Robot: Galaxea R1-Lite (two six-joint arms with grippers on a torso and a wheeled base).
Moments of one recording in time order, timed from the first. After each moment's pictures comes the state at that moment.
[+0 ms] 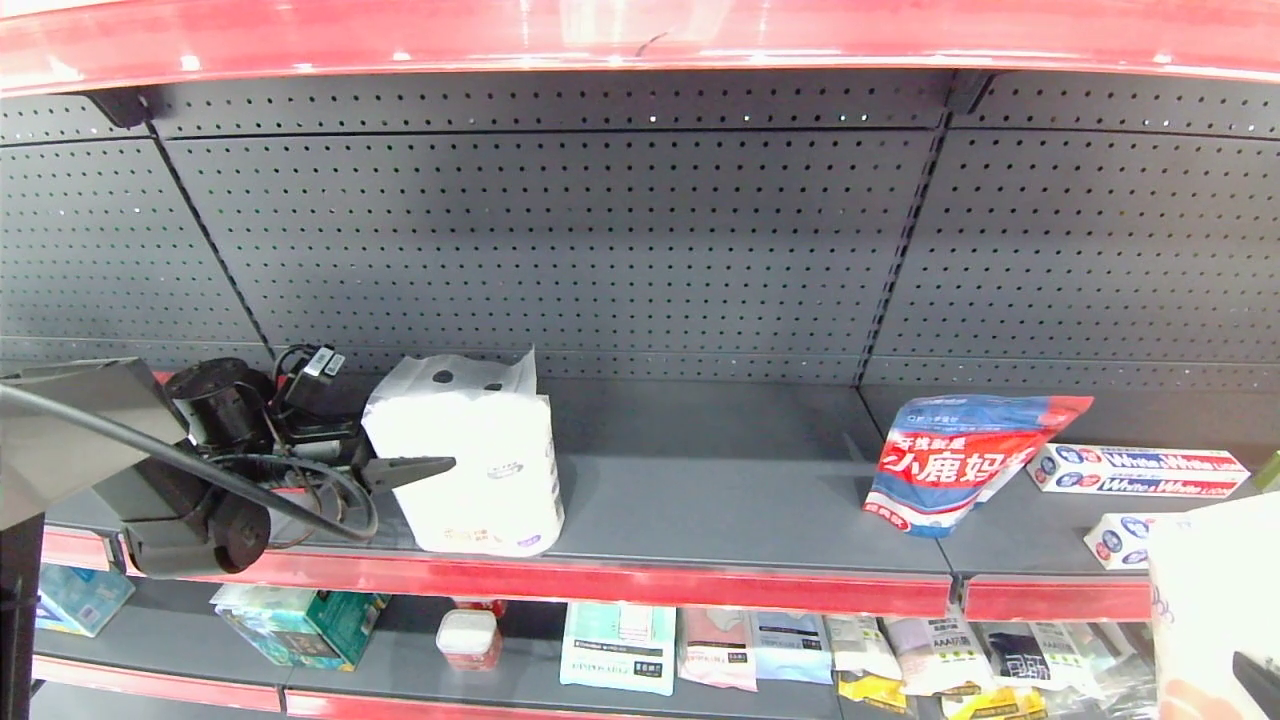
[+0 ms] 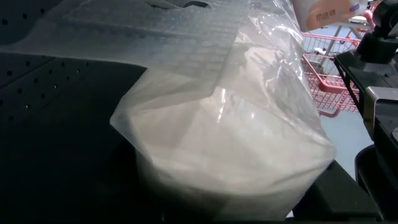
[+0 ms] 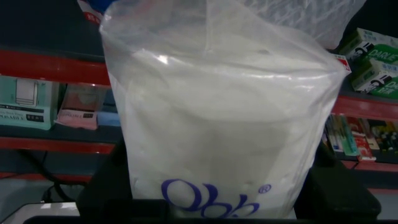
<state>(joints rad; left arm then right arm) 0.12 2.33 -0.85 -1.57 -1.51 -0.07 -0.12 0.60 -0.12 -0.16 -0.05 -0.25</state>
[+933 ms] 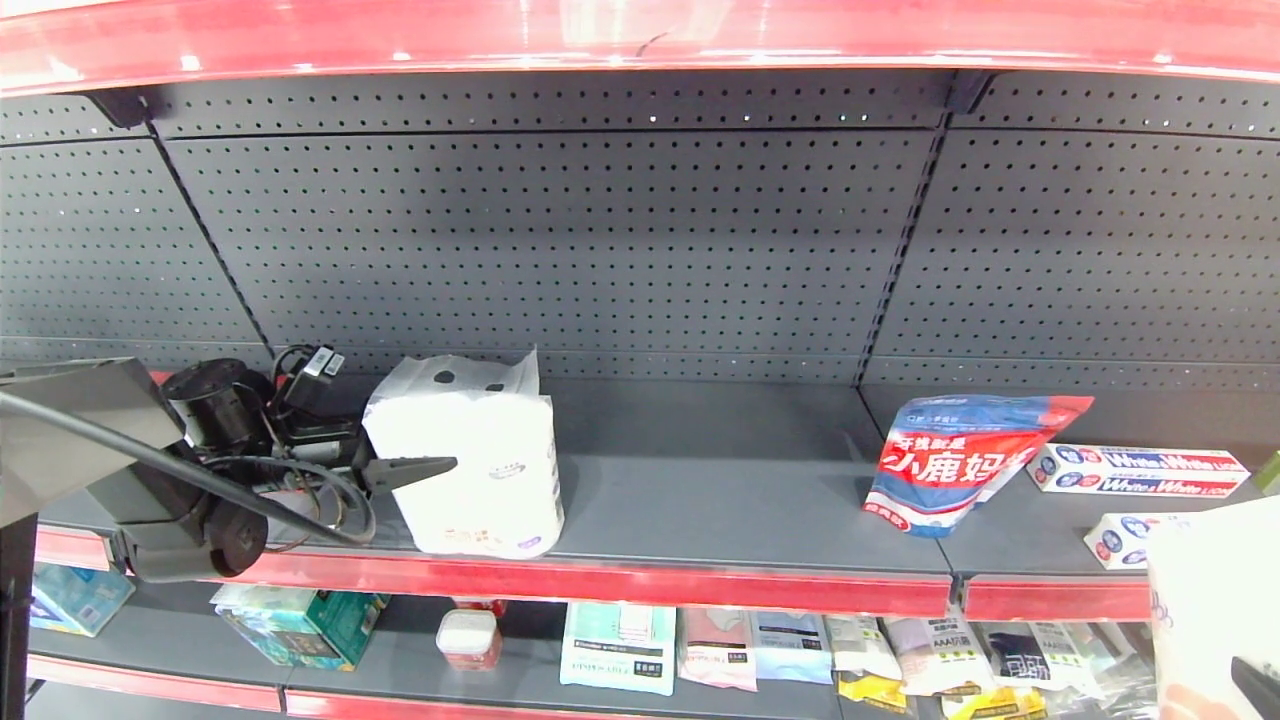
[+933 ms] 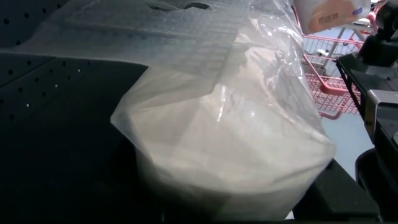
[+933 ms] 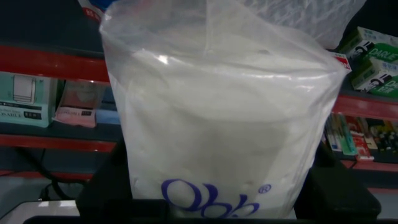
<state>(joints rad) 0.11 2.31 -0.82 -1.57 -1.49 -0.07 -0.12 0.59 -0.11 -0.16 -0.05 -0.26</state>
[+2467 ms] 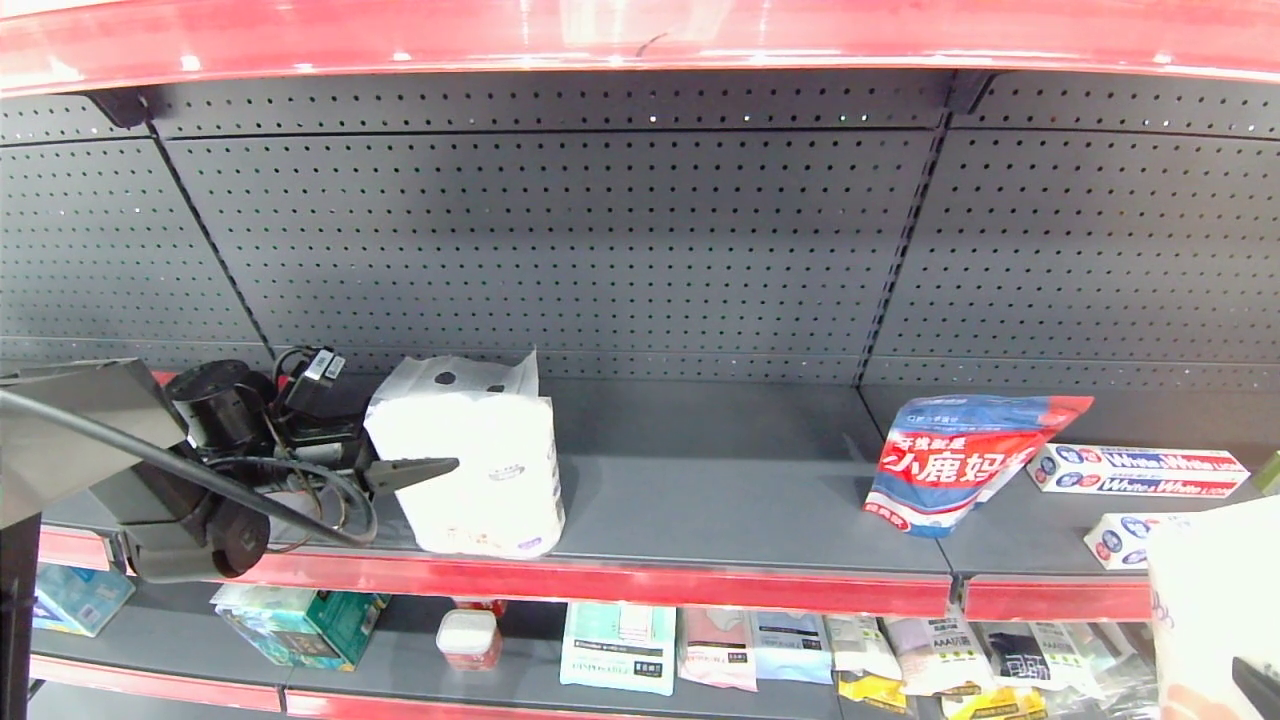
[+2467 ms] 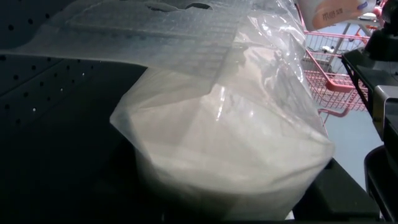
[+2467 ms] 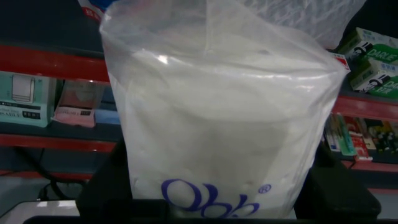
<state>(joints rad) 0.11 2.32 -0.82 -1.57 -1.49 -0.03 -0.12 0.59 -0.11 -0.16 -0.05 -0.26</state>
